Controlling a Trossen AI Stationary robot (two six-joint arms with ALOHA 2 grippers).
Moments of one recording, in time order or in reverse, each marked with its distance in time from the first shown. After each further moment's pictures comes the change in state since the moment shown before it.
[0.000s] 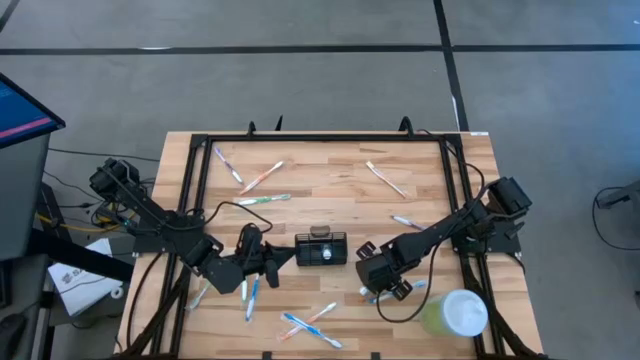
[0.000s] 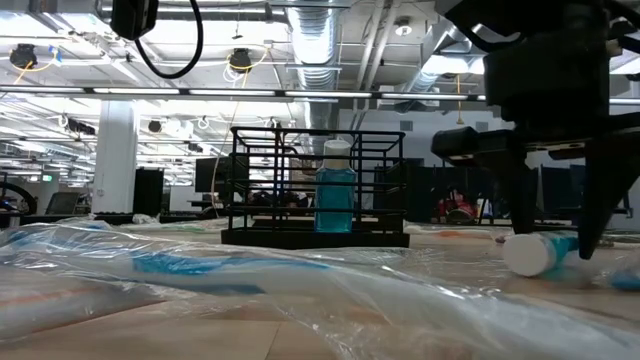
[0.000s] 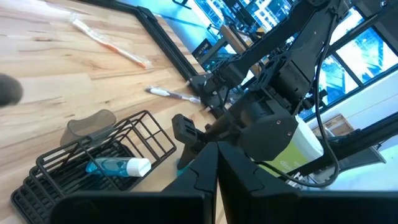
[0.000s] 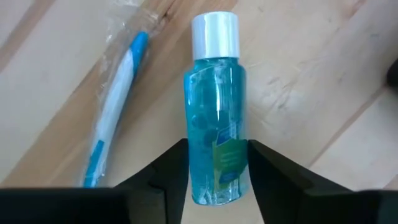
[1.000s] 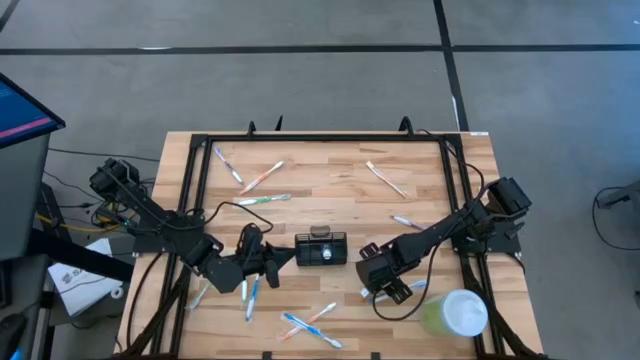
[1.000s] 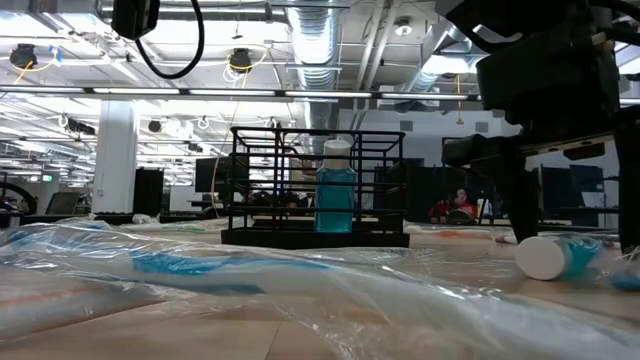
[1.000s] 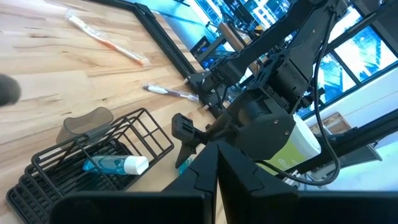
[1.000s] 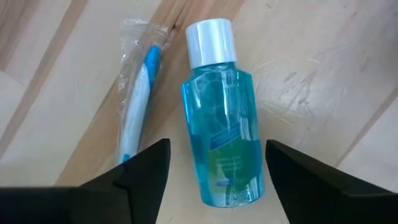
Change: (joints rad) left arm 0.000 0.000 0.000 0.005 0.016 0.000; right arm 0.000 0.002 0.000 0.000 -0.056 0.133
